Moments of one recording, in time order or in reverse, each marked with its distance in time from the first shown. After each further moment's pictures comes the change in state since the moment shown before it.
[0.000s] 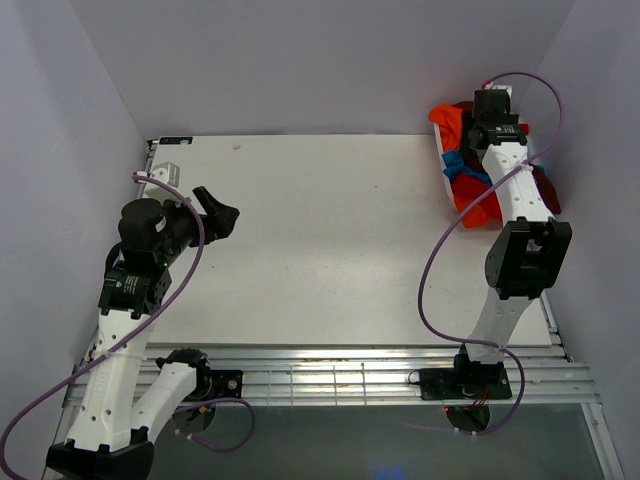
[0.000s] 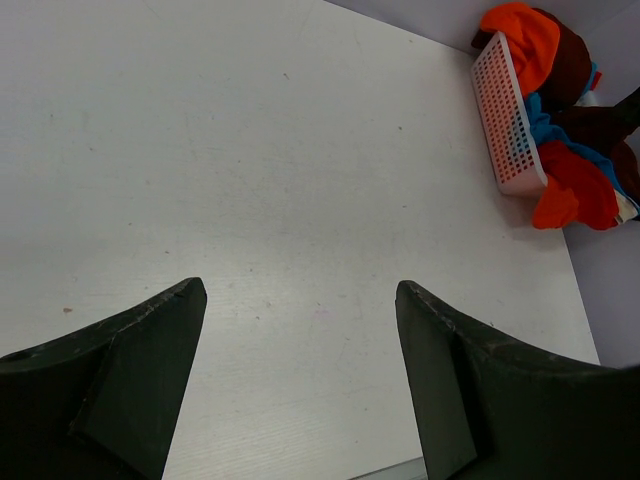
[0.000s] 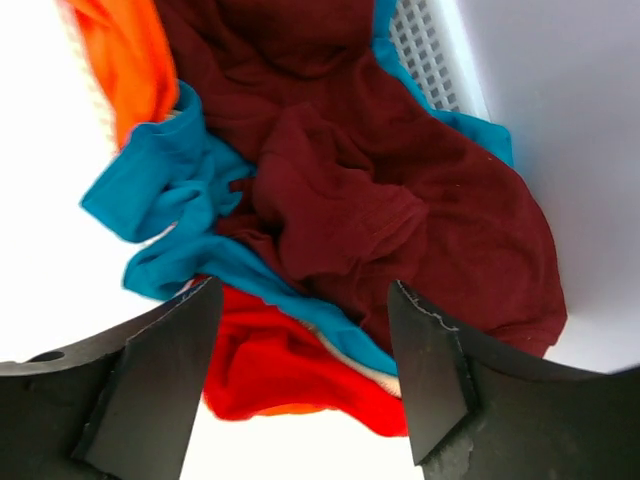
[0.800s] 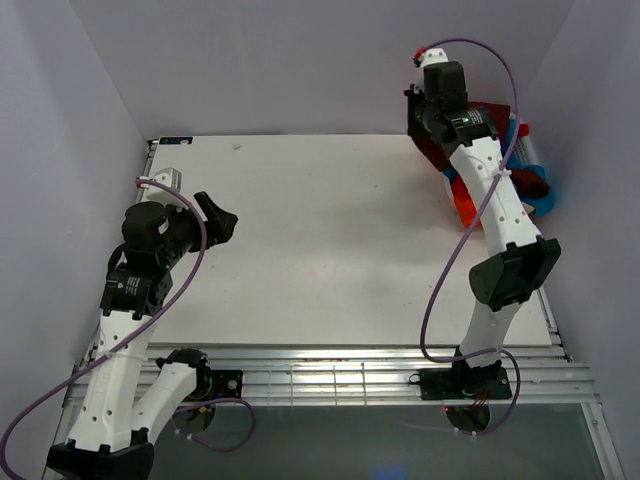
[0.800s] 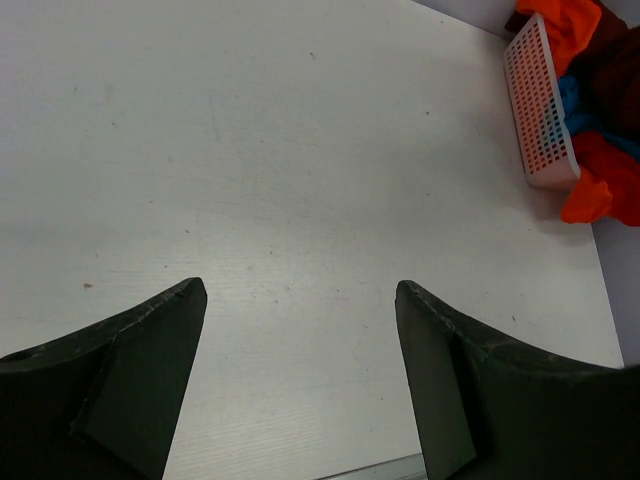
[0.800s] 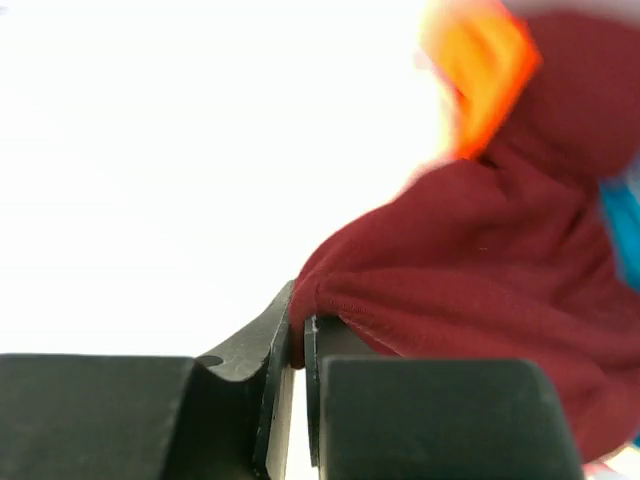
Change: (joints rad) left arm 0.000 -0.011 -0.017 -0.047 -0.041 0.017; right arm 0.219 -0.018 0.198 -0.111 -0.232 0.017
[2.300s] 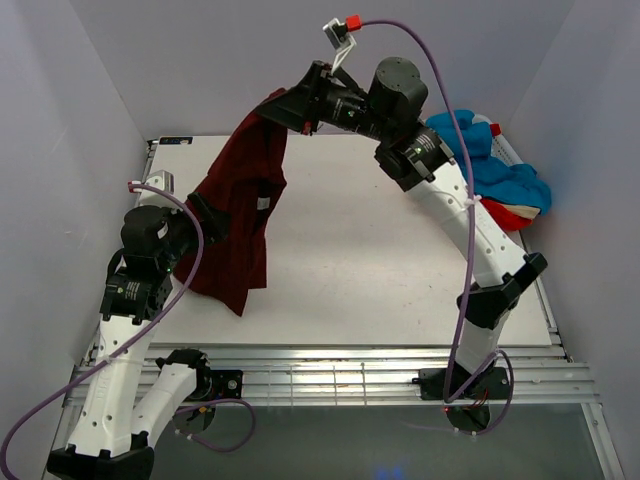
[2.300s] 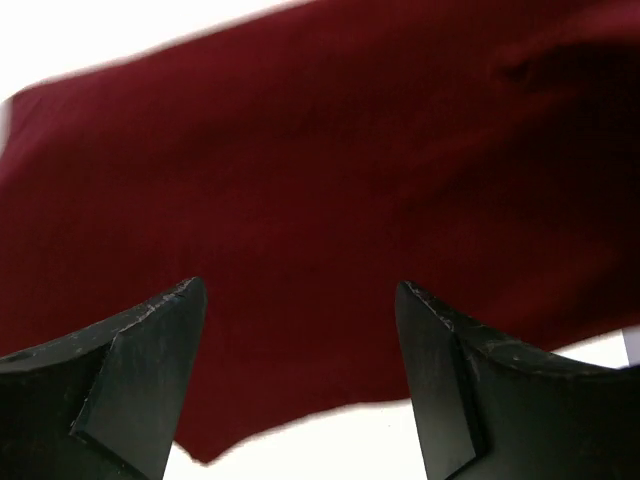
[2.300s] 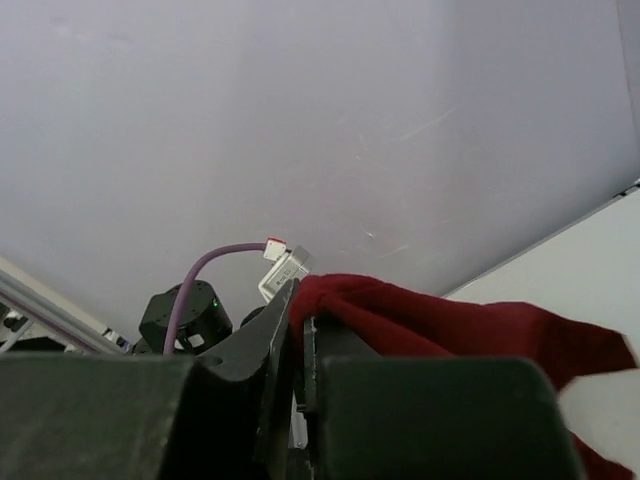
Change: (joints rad) left arm 0.000 -0.024 -0.029 0.028 -0.085 -0.031; right arm 0.520 -0.026 0.245 0.588 -0.747 0.688
